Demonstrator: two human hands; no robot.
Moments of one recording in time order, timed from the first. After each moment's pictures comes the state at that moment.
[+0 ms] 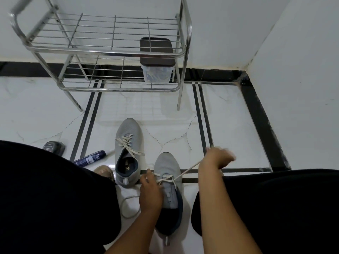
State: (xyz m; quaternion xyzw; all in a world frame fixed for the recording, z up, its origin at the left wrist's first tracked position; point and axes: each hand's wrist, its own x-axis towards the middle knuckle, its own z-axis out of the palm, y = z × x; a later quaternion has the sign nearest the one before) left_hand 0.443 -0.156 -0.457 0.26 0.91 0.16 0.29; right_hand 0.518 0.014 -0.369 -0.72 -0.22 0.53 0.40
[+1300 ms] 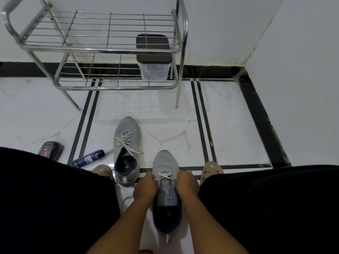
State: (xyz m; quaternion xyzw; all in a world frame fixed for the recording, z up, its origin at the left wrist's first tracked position) left_hand 0.408 -0.149 -0.472 0.27 0.87 0.14 0.39; right_hand 0.522 -0.065 -0.473 -0.61 -0.74 0.26 -0.14
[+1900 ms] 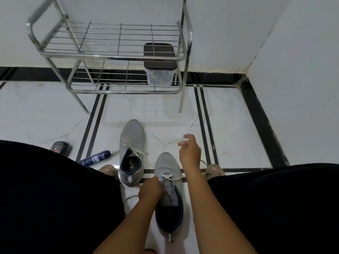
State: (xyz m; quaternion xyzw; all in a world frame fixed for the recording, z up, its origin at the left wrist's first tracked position) left_hand 0.415 -0.153 -0.462 0.28 0.87 0.06 0.40; right_hand 0.476 -0.026 -0.376 -0.60 -0.66 0.42 0.19
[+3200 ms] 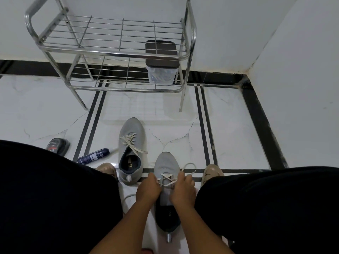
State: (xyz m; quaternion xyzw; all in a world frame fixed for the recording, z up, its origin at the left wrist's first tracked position) left_hand 0.414 -0.160 -0.465 0.29 0.88 0.15 0.36; right_hand 0.518 -0.106 -0.449 -0.60 -0.75 0.25 -0.11
